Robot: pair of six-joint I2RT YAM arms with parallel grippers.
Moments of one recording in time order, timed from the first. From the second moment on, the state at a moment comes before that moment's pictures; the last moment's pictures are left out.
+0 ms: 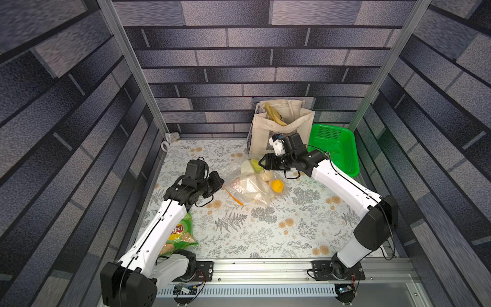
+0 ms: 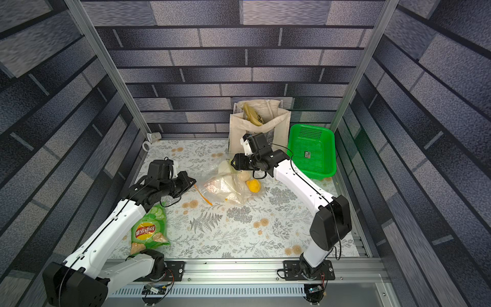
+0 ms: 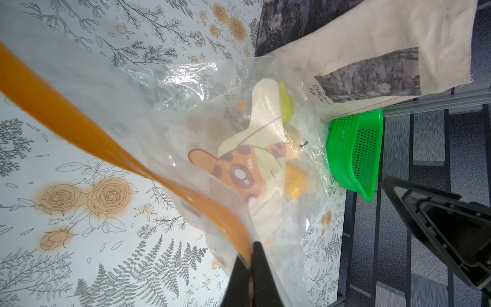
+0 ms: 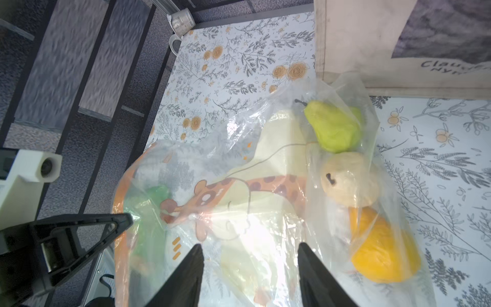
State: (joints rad) left arm -0.30 1.09 0.95 -0.59 0.29 -0.84; right arm 0.62 1.60 1.52 -0.69 -0.29 0.38
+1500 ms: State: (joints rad) left arm 0.03 1.03 1.04 -0.67 0.40 -0.69; right arm 0.92 1.68 1.51 -0.66 -0.29 0.27
